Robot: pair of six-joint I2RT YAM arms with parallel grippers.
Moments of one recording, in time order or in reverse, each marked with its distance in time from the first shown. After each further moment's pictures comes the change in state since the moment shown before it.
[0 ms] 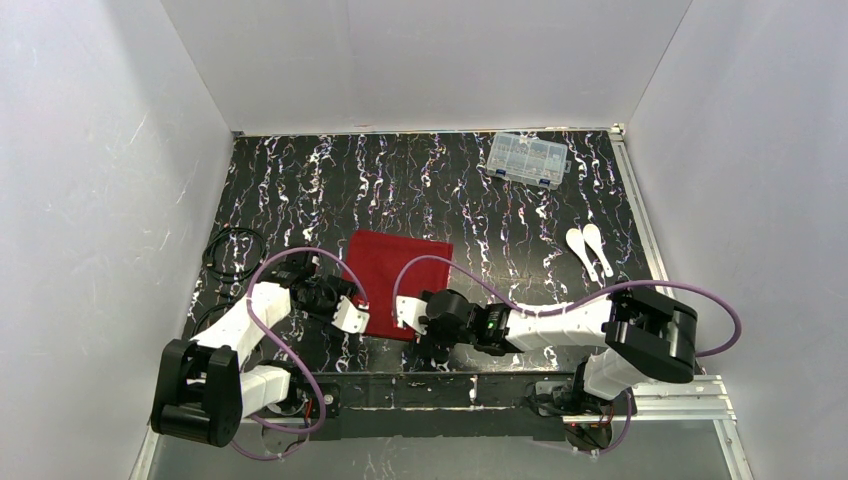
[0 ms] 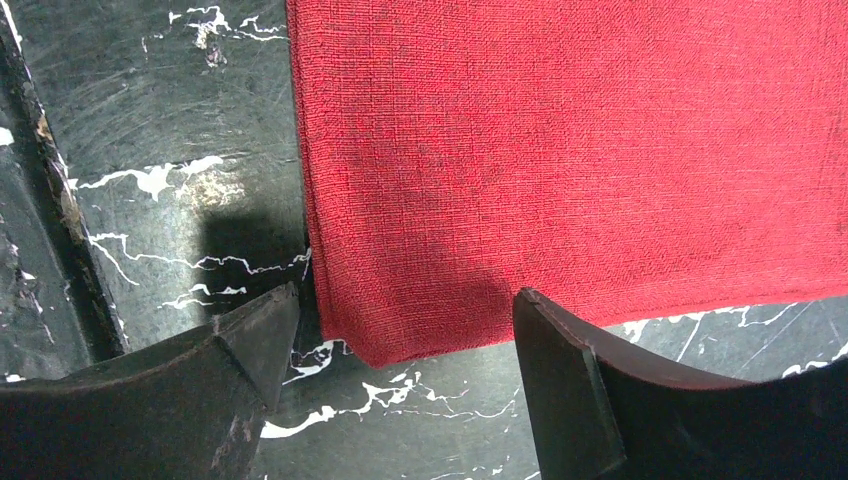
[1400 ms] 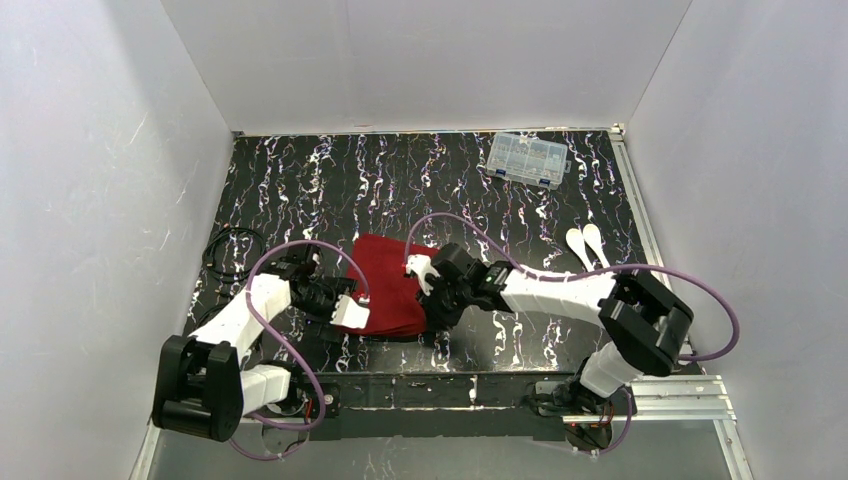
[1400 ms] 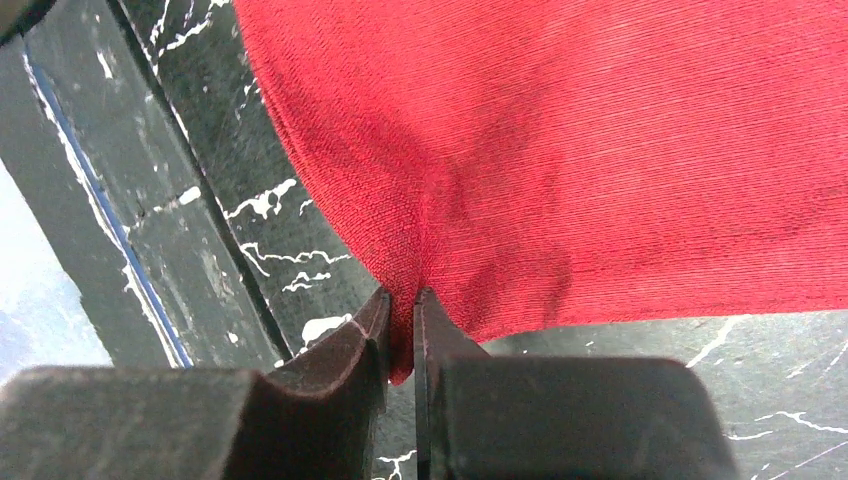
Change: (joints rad) left arm -0.003 0.023 0.066 -0.162 -0.021 -0.092; right arm -0.241 0.045 0.186 -0.285 -0.424 0.322
